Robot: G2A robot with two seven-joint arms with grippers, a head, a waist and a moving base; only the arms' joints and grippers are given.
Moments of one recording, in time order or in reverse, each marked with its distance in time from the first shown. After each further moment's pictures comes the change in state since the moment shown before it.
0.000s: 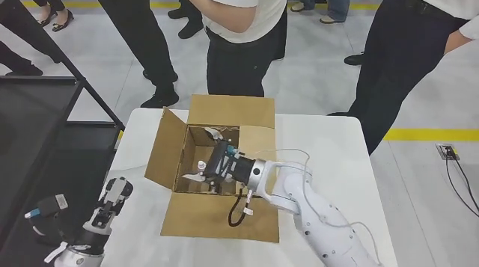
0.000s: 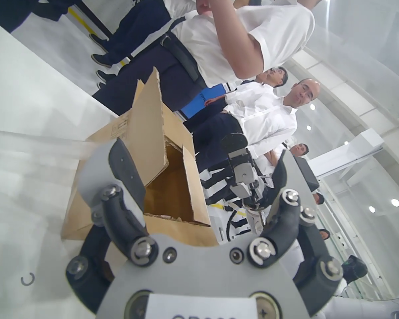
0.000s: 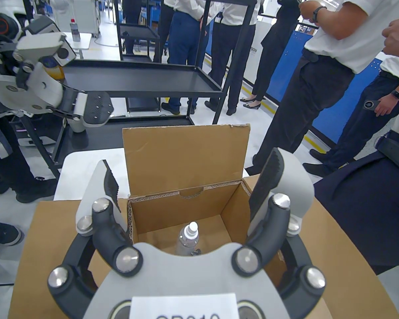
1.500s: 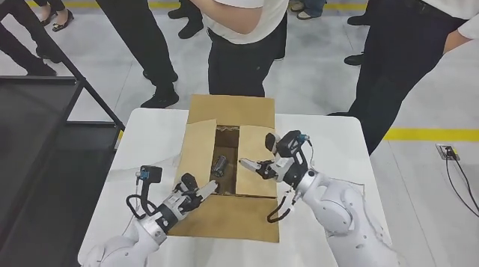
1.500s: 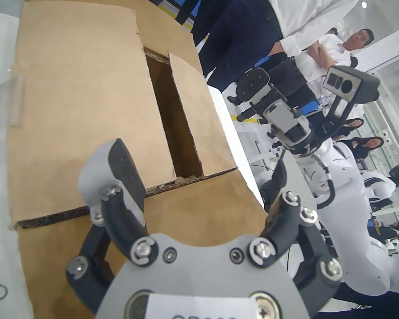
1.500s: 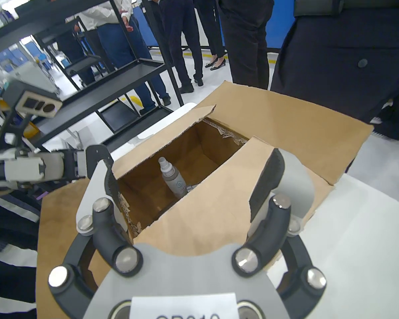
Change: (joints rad) left arm -0.247 0.018 0.347 0.080 0.401 0.171 -0.234; right arm -0.197 0.066 0.289 -0.086 0.496 0.116 0.379
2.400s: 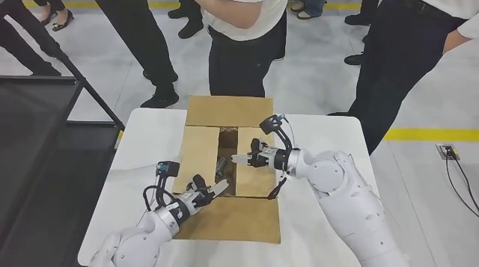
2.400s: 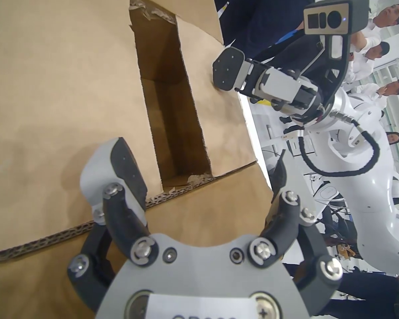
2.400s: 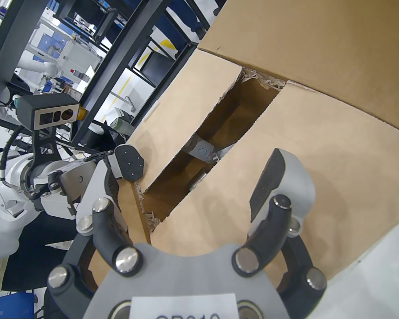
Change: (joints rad) left arm -0.087 0.008 0.084 0.062 0.017 0.106 -0.064; right arm 0.298 -0.008 -0.124 0.371 0.384 0.007 0.410
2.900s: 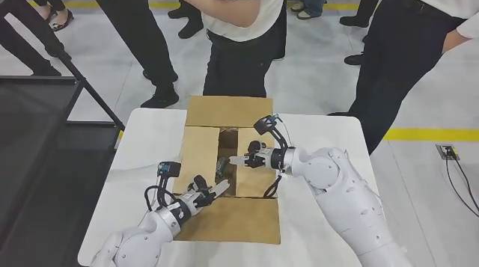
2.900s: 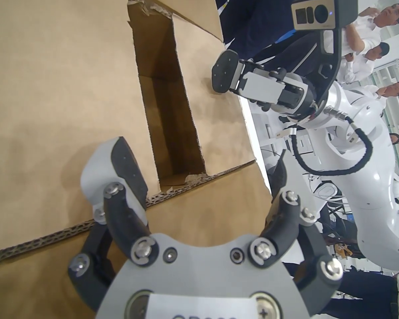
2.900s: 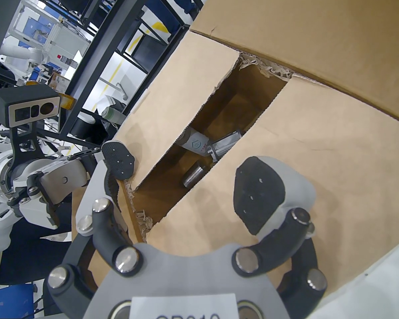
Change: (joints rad) left arm -0.006 0.006 0.016 0.007 -0.007 0.018 0.003; right arm 0.043 0.000 -0.047 0.043 -0.009 0.024 0.011
